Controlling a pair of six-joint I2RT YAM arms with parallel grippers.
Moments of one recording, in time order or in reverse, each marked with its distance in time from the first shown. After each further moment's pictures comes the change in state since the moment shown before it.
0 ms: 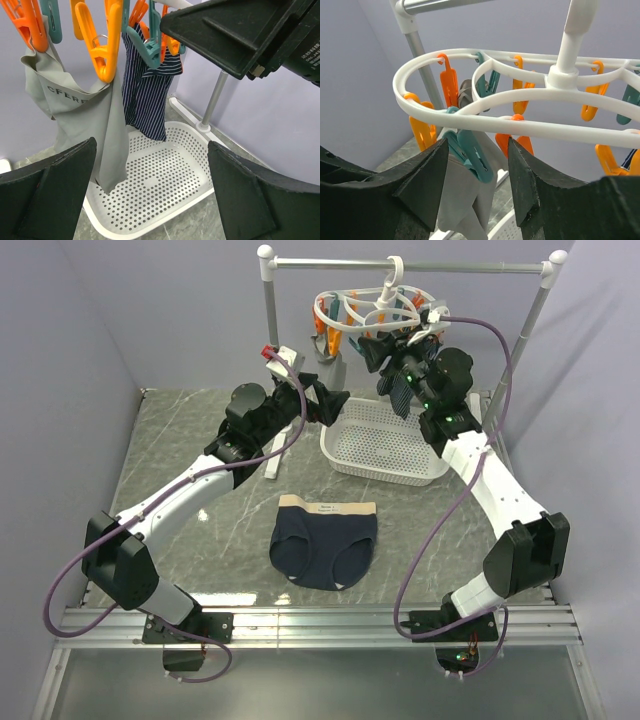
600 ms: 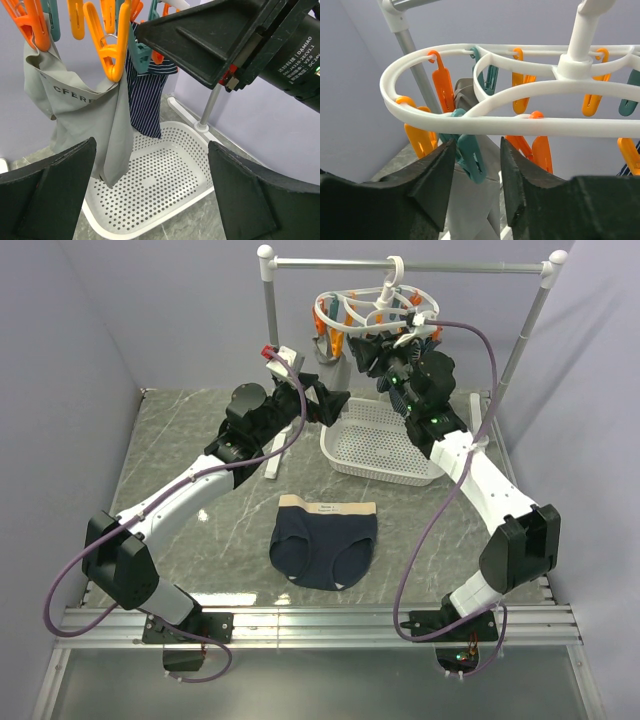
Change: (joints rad) left arm 0.000 0.002 0.000 0.000 0.003 -0.010; right arm 0.070 0.035 0.000 0.032 0.130 -0.003
